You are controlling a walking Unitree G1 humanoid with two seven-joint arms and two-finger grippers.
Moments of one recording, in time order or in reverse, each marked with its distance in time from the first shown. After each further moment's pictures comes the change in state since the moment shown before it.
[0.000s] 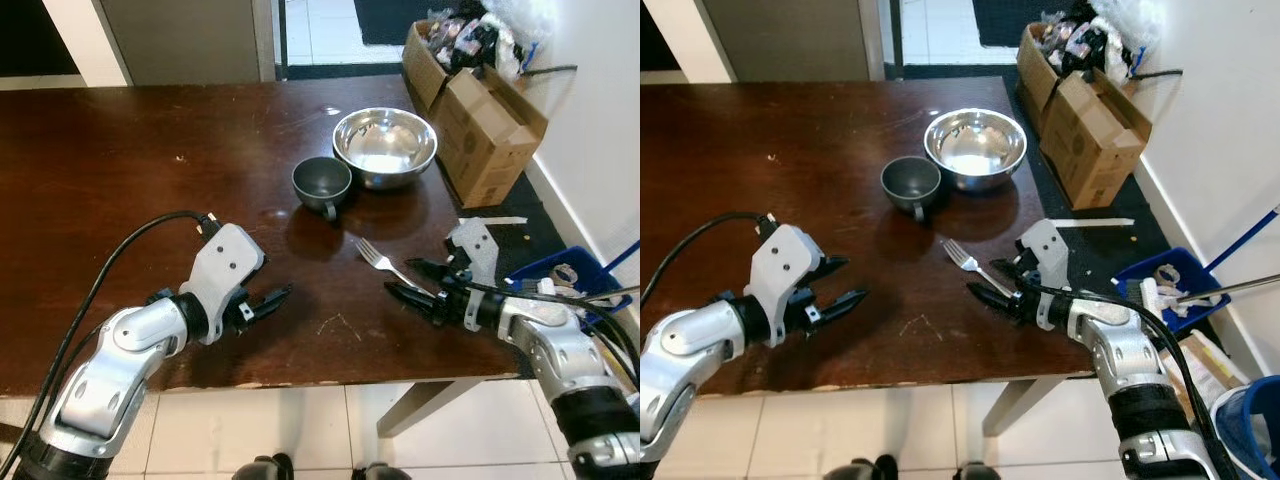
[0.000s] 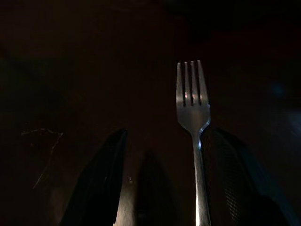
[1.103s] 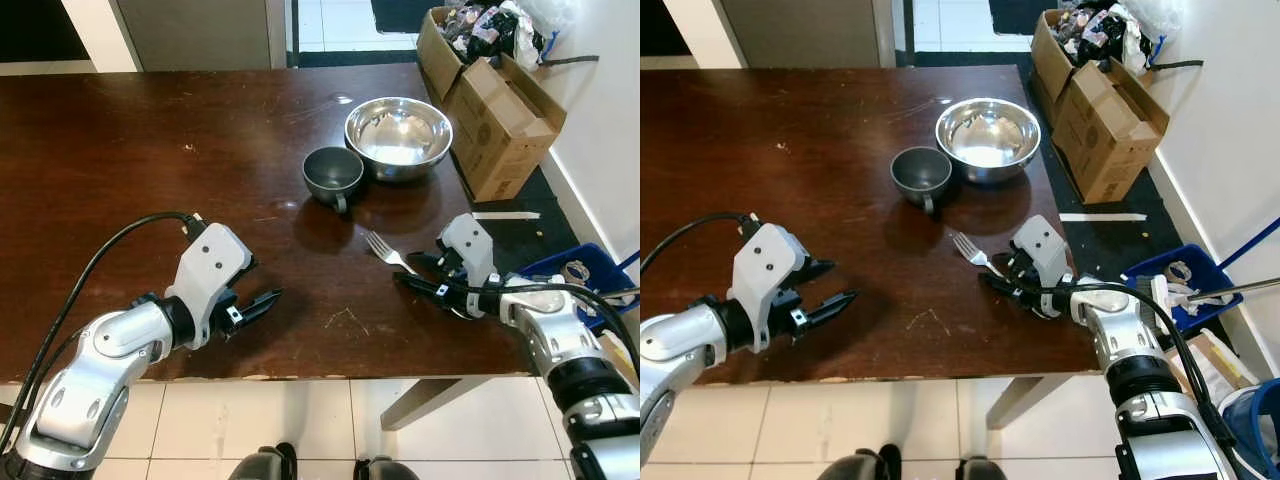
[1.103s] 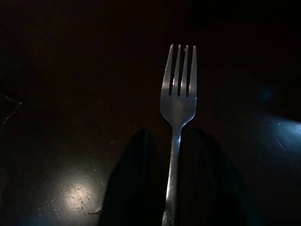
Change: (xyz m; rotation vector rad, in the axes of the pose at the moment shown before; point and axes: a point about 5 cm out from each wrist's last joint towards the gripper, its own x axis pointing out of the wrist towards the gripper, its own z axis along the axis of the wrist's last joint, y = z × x) left arm -0.011 0.003 0.001 -0.025 0.027 0.028; right arm 0.002 -0.019 -0.006 -0.171 0.076 -0.019
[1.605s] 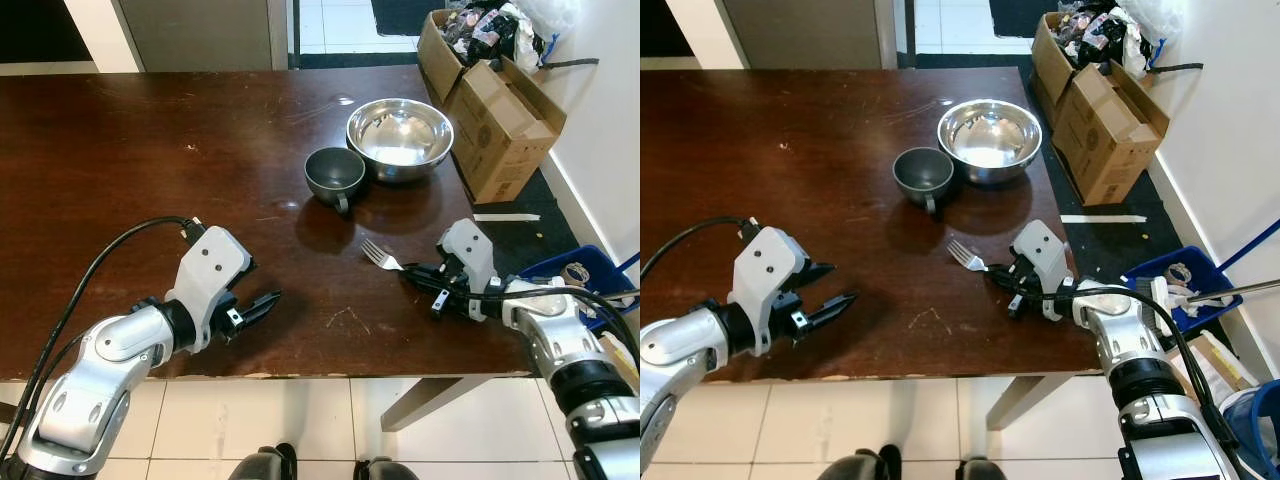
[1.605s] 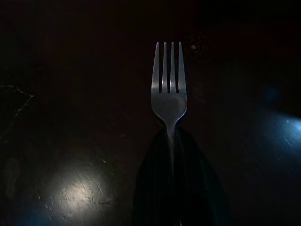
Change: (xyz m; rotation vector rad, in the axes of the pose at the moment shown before) left arm 0.004 -0.003 -0.001 -0.024 -0.012 0.014; right arm -0.006 0.000 -0.006 0.009 0.002 0.008
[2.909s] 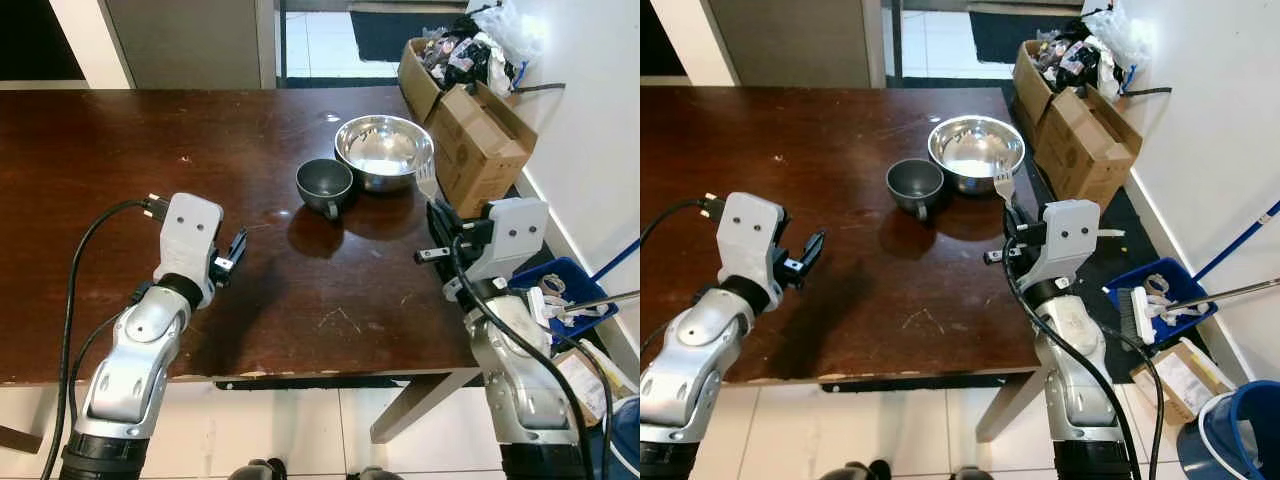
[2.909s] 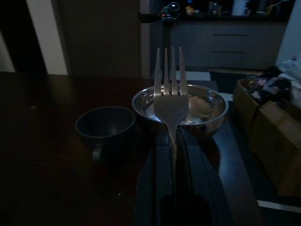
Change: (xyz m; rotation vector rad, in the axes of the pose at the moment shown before) left arm 0.021 0.033 -0.002 -0.069 -0.108 0.546; right arm -0.007 0.052 0.074 0.204 -0.510 -0.673
